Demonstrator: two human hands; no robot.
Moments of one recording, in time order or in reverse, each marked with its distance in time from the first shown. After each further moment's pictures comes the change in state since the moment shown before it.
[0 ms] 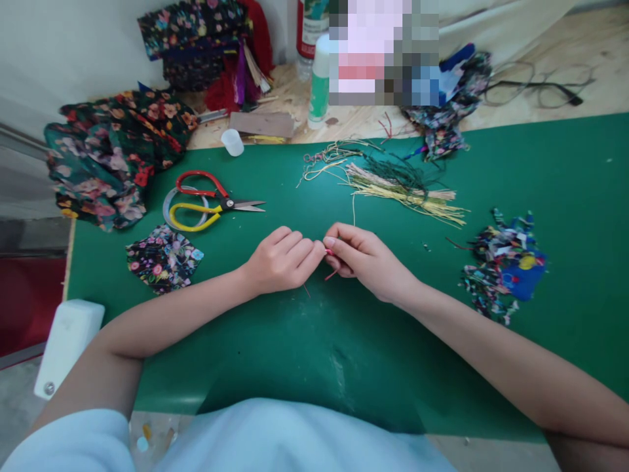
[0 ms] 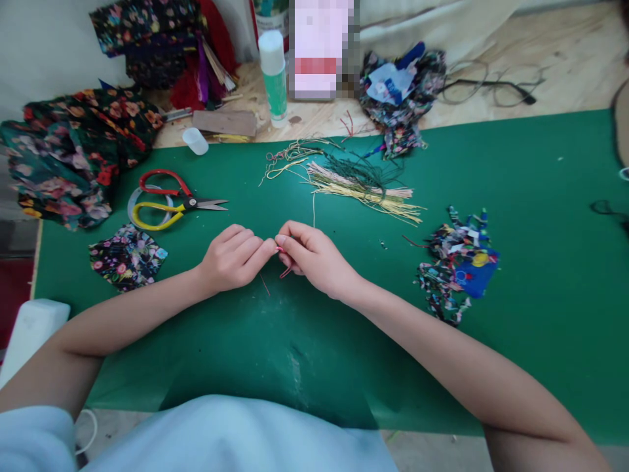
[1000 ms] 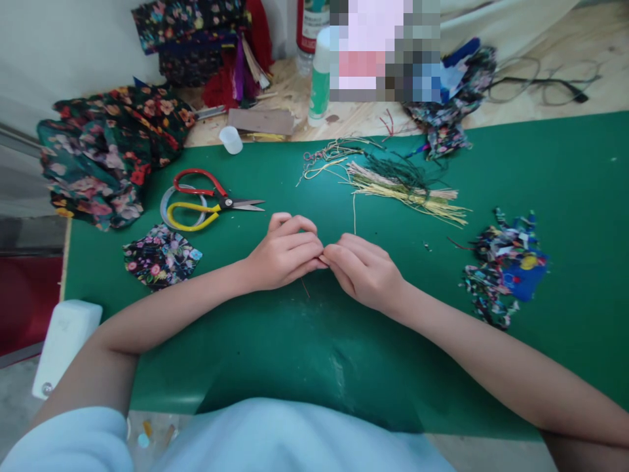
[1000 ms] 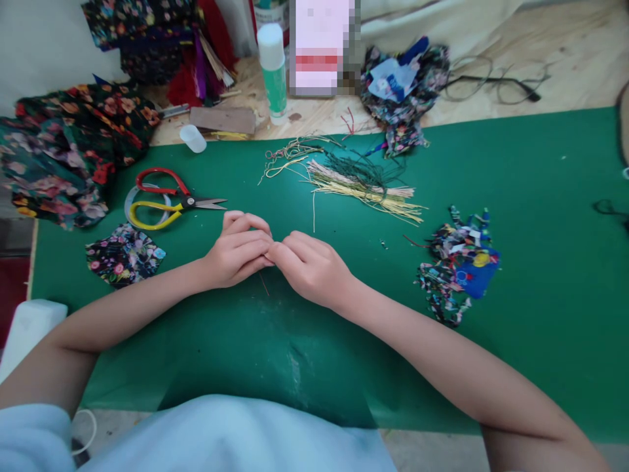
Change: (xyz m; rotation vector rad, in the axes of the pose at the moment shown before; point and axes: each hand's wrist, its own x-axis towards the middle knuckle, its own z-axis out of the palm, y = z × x) left_hand -0.008 -0.007 0.008 -0.599 -0.058 -0.218; right_hand -0.004 0.016 -0.005 -1.186 0.248 -1.057
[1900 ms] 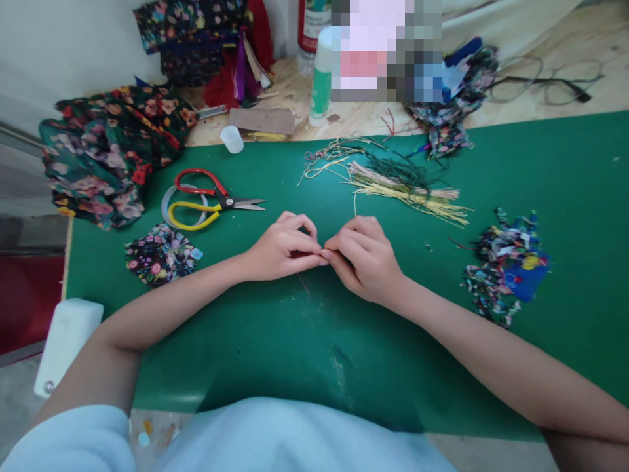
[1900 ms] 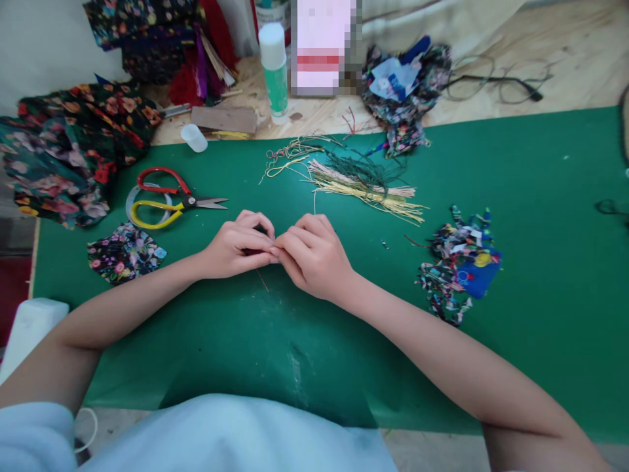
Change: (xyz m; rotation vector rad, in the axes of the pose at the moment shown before) left_hand 0.003 -0.011 0.001 -0.310 -0.113 -0.168; right_hand 0.000 0.009 0.003 0.023 0.015 0.080
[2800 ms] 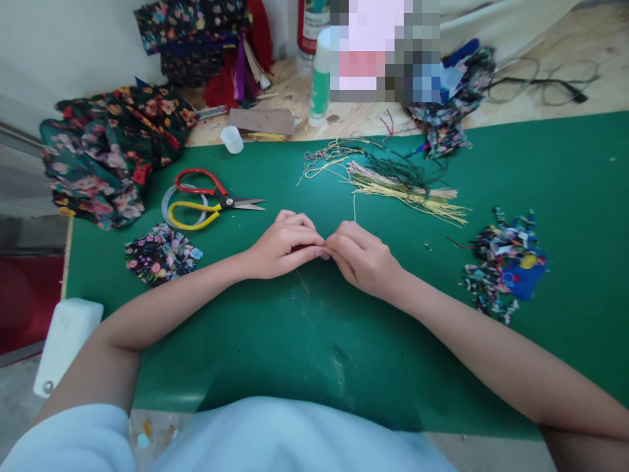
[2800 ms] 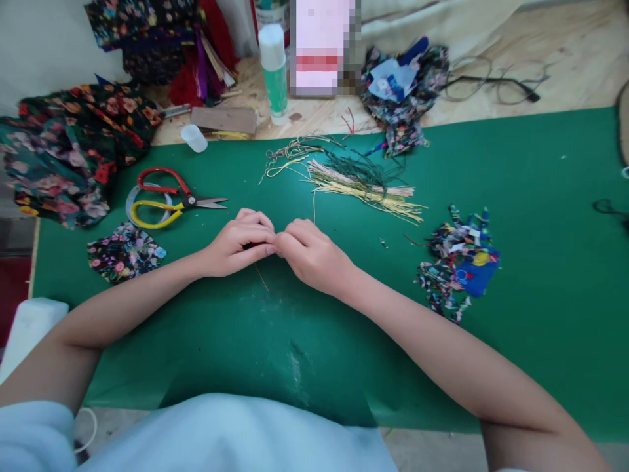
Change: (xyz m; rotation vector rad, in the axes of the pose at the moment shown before) left_hand 0.001 0.001 -0.004 -0.087 -0.113 -0.143; right_hand 0.001 0.007 0.002 0.087 -0.072 -0.055
